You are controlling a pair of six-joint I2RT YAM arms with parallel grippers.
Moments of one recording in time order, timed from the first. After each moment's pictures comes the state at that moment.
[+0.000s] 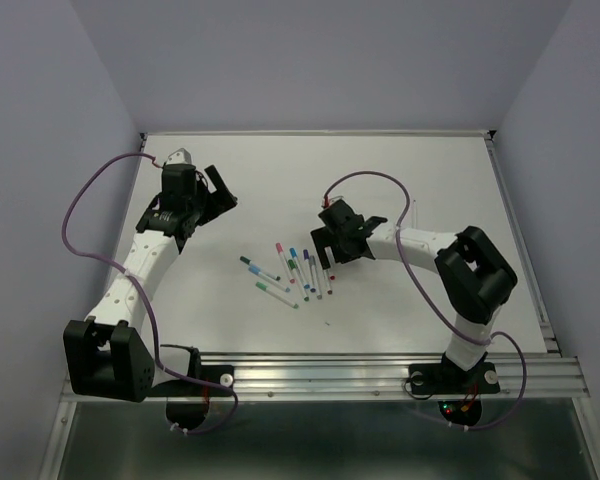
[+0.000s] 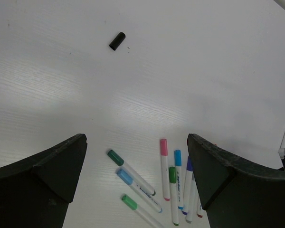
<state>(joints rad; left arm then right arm) -0.15 1.25 1.02 -0.42 -0.04 -0.59 0.73 1.81 1.15 -0.39 0.28 0.32</state>
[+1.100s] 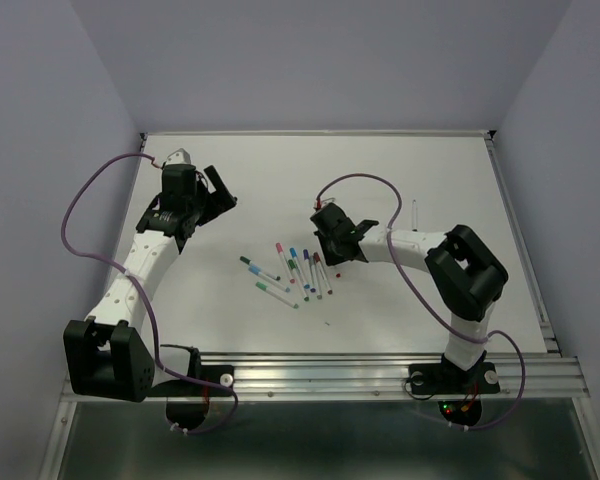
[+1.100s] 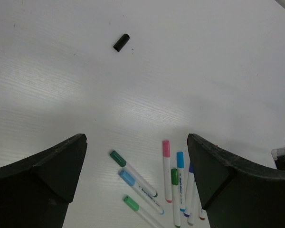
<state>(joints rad) -0.15 1.25 1.02 -0.42 -0.05 -0.59 0.76 1.87 1.17 -0.32 0.23 0.37</state>
